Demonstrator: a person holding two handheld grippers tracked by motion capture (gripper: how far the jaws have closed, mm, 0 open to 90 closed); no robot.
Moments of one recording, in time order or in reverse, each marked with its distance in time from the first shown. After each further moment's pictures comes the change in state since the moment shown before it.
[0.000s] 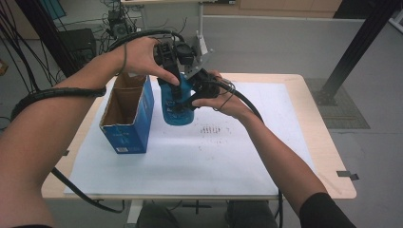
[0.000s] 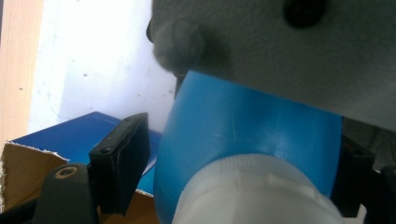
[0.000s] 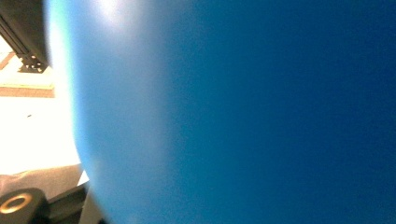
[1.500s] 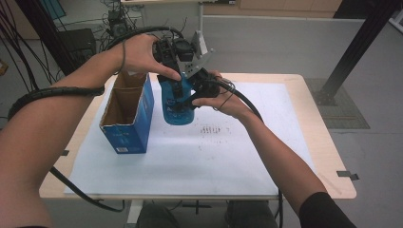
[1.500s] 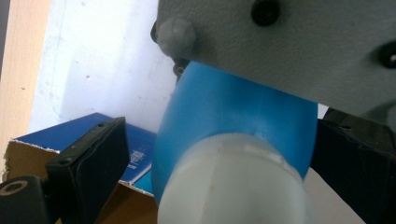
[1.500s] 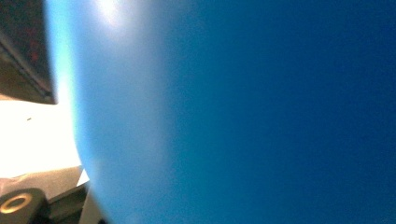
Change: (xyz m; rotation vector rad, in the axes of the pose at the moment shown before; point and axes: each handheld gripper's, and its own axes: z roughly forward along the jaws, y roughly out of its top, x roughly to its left) left arm 0.001 -0.002 -0.006 -0.030 -0.002 -0.033; right arm -0.002 -0.002 0.000 0.002 -0.005 0.023
